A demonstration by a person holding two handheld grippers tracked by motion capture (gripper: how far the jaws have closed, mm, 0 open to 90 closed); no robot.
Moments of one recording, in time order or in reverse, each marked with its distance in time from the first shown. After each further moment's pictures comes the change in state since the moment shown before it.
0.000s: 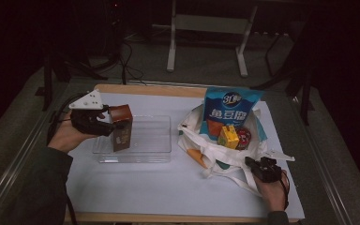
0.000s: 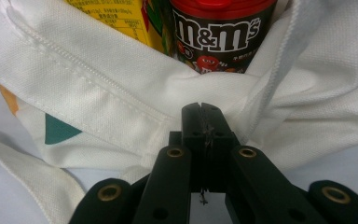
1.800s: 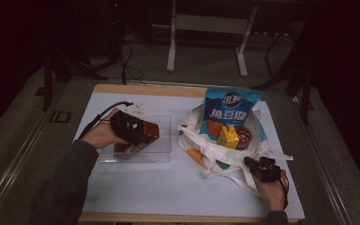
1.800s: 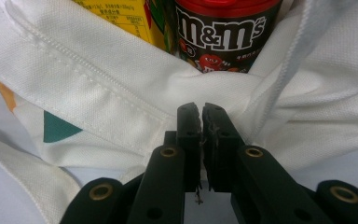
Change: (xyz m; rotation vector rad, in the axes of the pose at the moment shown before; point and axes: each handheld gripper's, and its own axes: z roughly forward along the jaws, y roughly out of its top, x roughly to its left) left arm -0.015 0.012 0.096 0.256 -0.195 0.053; right arm 0.002 0.001 0.002 0.014 -0.004 -0.016
